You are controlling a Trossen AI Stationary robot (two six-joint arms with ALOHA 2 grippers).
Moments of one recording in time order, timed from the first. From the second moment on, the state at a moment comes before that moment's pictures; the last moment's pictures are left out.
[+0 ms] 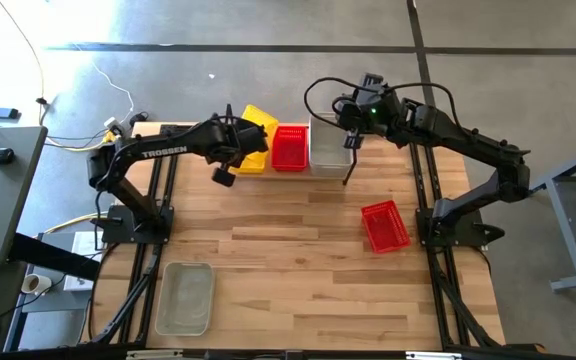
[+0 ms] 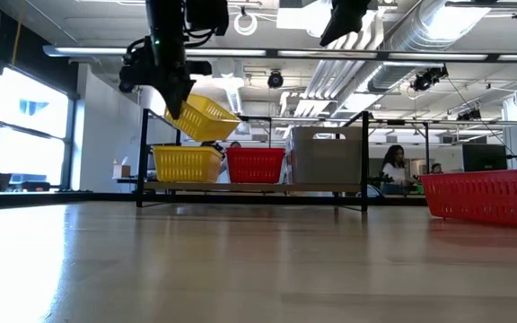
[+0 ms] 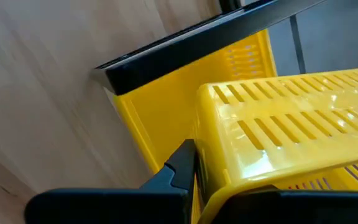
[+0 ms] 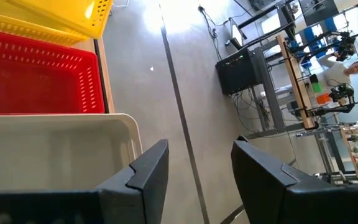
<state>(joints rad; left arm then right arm) 0.45 1.60 1.40 -1.16 -0.46 -2.37 -0.36 1.40 1.56 -0.72 0.53 -0.68</state>
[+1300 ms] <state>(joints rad) 0.49 1.66 1.40 -1.15 -0.36 -2.39 -0.36 1.40 1.56 -0.73 0.49 -0.68</state>
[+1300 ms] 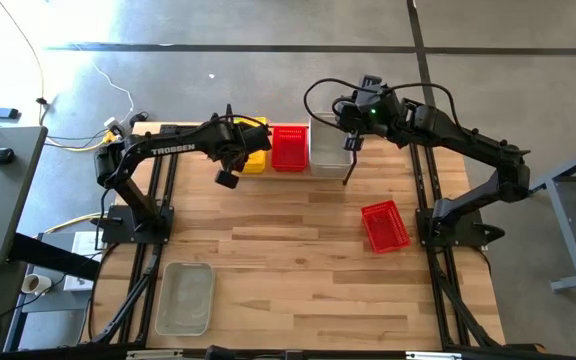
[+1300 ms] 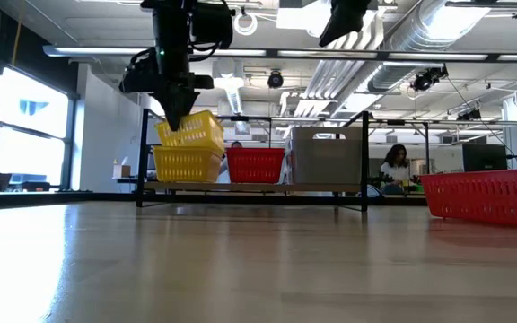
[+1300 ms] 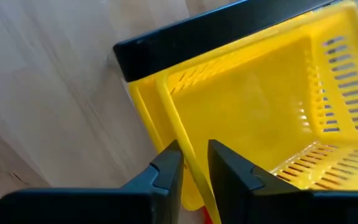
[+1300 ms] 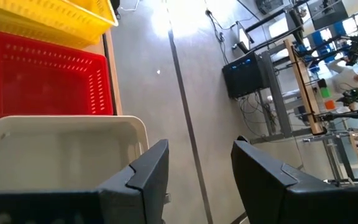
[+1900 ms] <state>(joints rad) 0.45 1.65 1.40 -1.20 -0.39 -2.37 -0.36 1.40 1.56 -0.73 0.45 -0.68</state>
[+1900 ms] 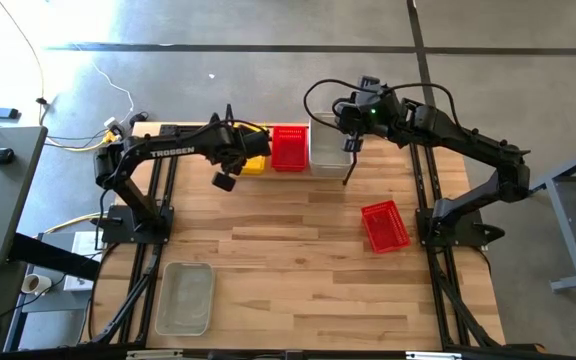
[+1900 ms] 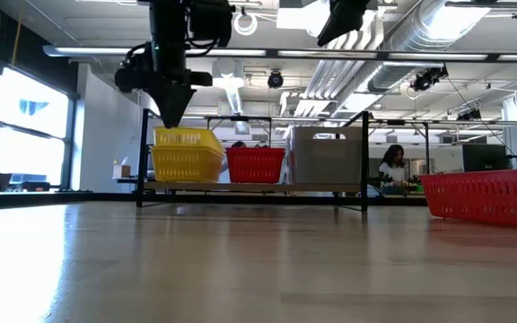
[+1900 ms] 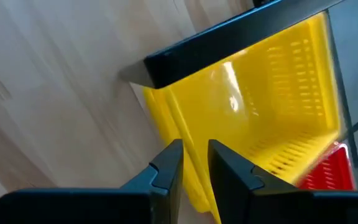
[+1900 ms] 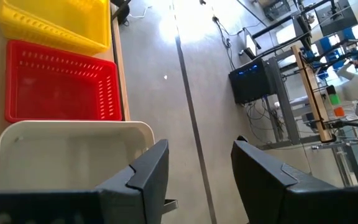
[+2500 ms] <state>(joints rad) 0.39 1.58 1.40 -1.15 -0.66 -2.21 -0.36 1.40 1.56 -0.77 0.45 -0.66</state>
